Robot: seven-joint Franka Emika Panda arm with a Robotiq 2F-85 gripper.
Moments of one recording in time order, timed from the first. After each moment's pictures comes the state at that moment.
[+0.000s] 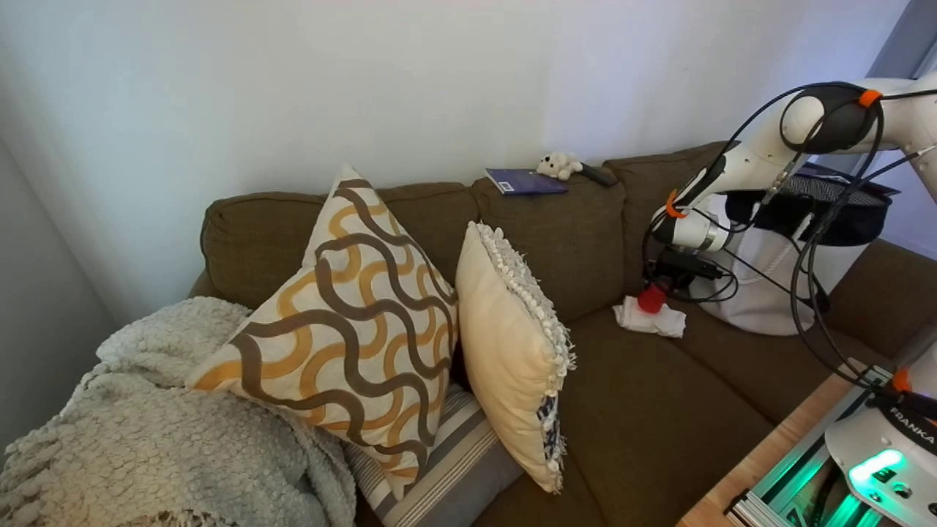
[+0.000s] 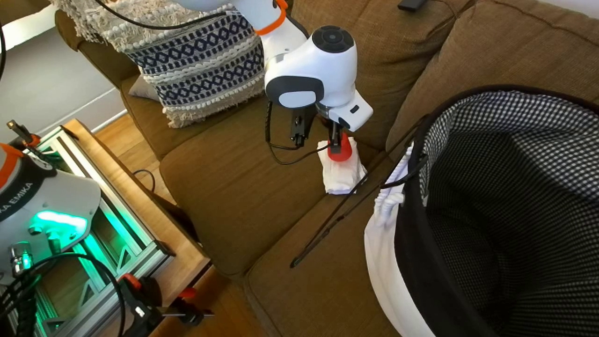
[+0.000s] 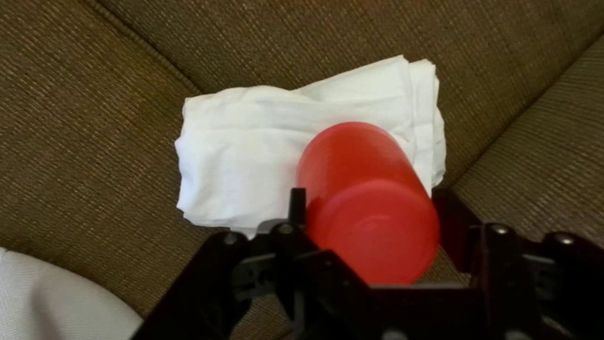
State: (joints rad) arm -0.38 1.00 -0.09 -1.77 0.37 2.80 0.12
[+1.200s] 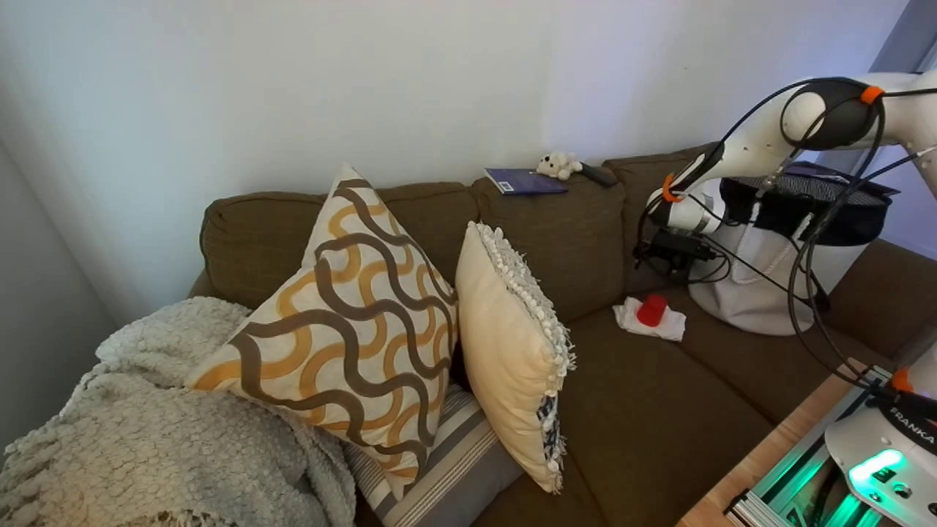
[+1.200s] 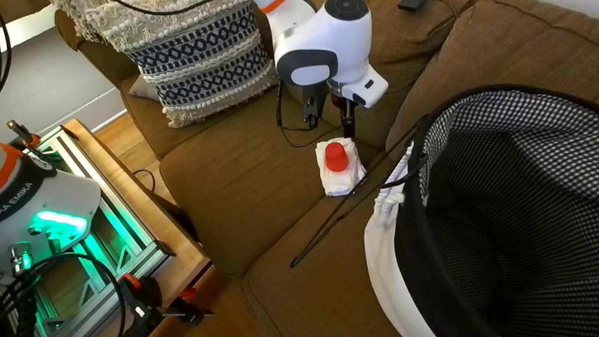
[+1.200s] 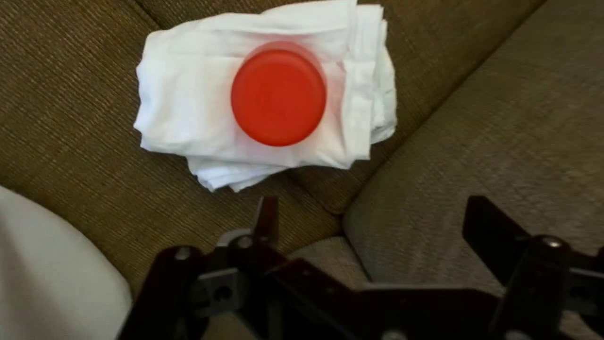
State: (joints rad) arm -0.35 0.90 -0.08 -1.75 0.34 2.73 0.05
